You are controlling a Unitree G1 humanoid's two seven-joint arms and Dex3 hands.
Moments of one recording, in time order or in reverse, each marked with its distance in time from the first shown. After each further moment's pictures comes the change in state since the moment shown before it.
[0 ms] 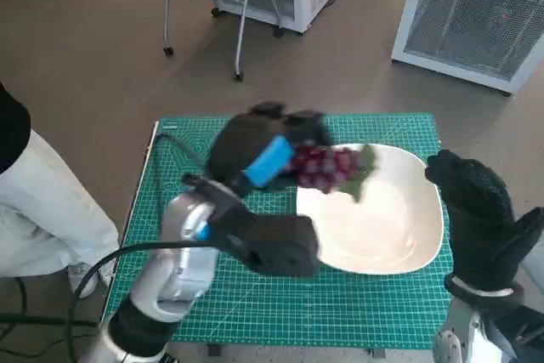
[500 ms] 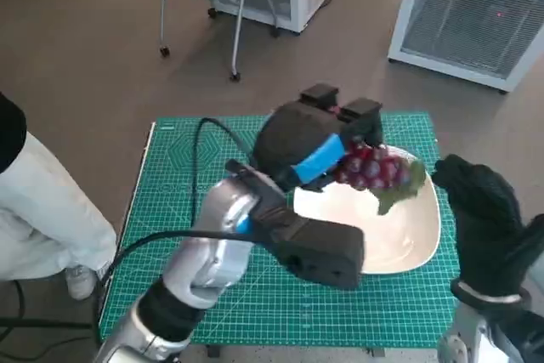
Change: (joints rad) left arm -0.080 -0.086 -0.046 0.114 0.014 -0.052 0.008; right arm 0.024 -0.007 -0.017 -0.016 0.018 0.000 0.011
